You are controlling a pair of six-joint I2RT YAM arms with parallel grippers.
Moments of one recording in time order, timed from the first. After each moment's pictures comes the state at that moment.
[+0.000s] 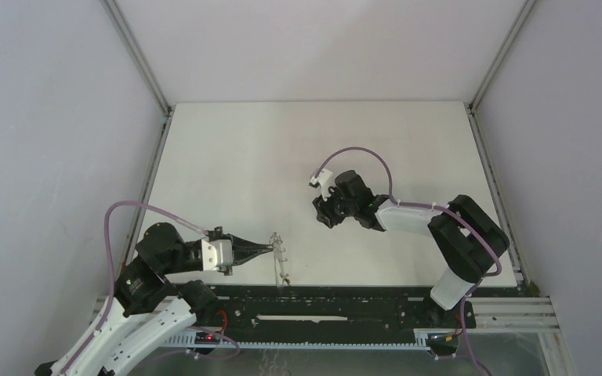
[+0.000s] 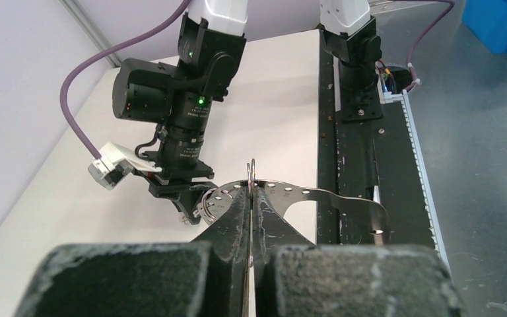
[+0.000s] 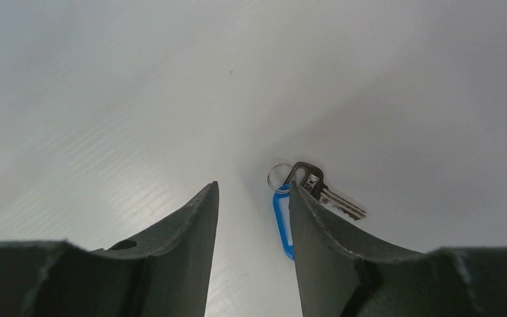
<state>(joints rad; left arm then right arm) -0.74 0.34 0.71 -0.43 0.68 0.31 0.71 1.65 0.82 0.14 -0.23 -0.10</state>
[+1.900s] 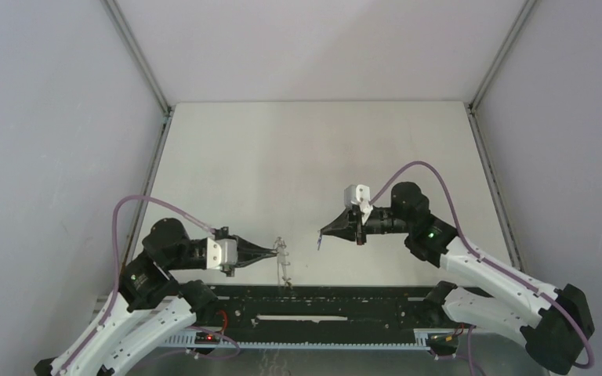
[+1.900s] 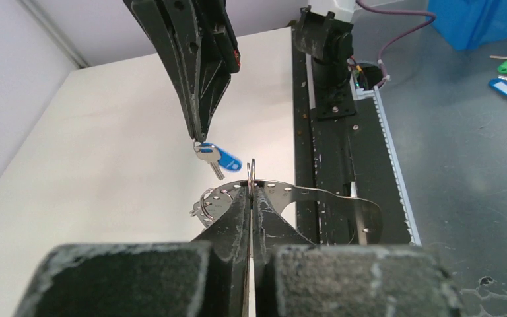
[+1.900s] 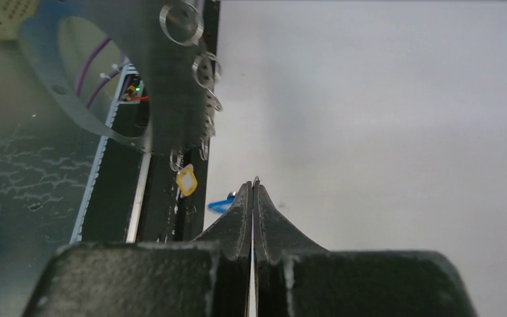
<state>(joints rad) -0.74 0.37 0.71 -0.44 0.74 0.31 0.74 0.96 0.63 0.13 -0.76 -0.13</state>
